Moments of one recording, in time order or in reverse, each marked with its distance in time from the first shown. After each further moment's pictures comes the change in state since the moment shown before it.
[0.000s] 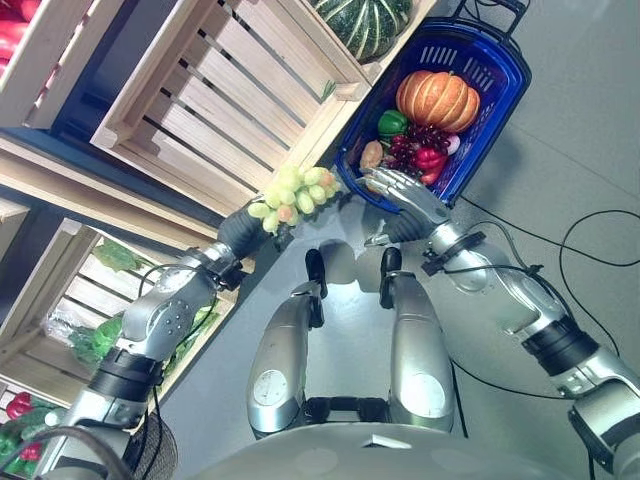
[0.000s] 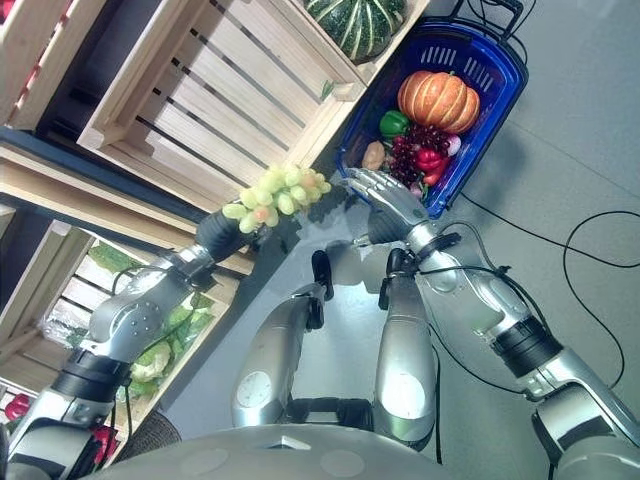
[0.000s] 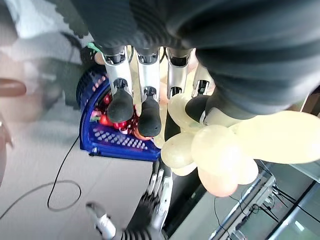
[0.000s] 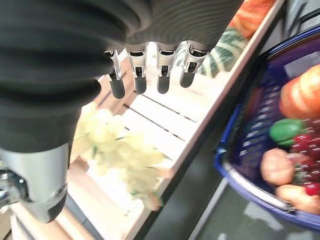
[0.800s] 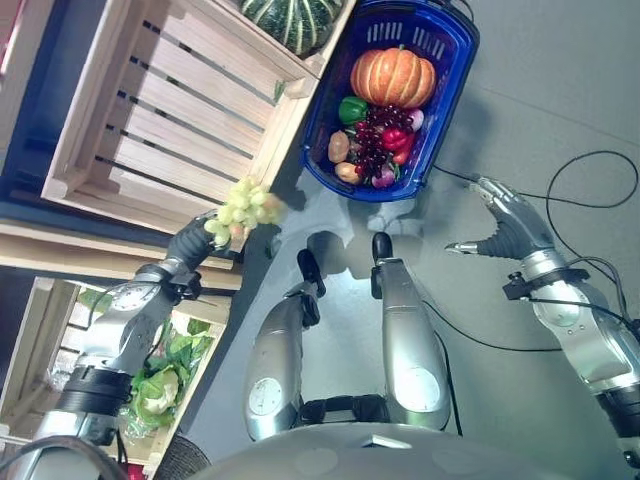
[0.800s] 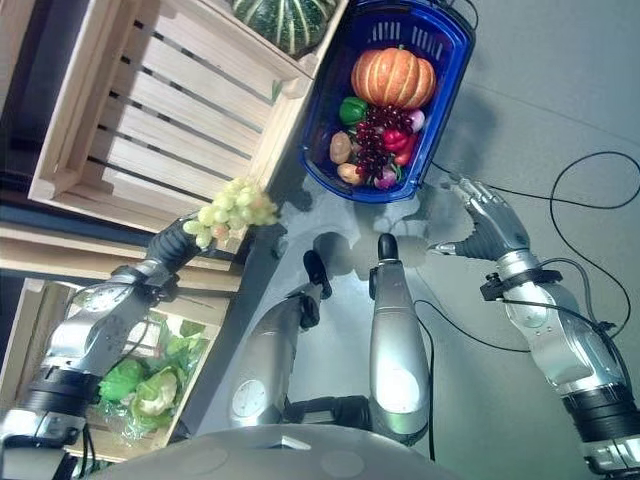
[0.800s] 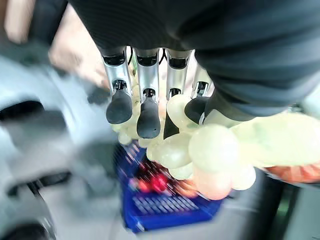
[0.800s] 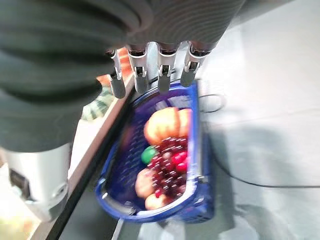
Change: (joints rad) left arm 0.128 0.070 0.145 0.093 0.168 -0.061 0.094; right arm 0.394 -0.118 -0.430 -0.090 0.003 -0.016 -0.021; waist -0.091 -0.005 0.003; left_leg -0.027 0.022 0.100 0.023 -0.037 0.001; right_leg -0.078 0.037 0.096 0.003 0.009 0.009
